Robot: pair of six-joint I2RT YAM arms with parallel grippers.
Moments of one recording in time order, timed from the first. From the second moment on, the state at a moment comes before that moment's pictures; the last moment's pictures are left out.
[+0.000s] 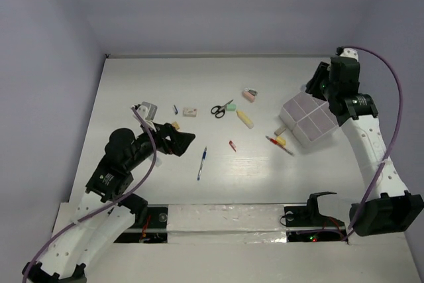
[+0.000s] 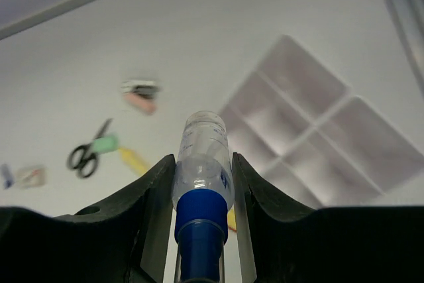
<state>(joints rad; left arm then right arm) -0.46 0.52 0.65 -0.27 0.25 -0.47 0.13 1.19 1.30 -0.59 0.16 0.38</state>
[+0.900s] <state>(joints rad) -0.63 0.41 0.63 -0.29 0.26 -0.41 -0.09 1.60 1.56 -0.74 0.19 0.30</state>
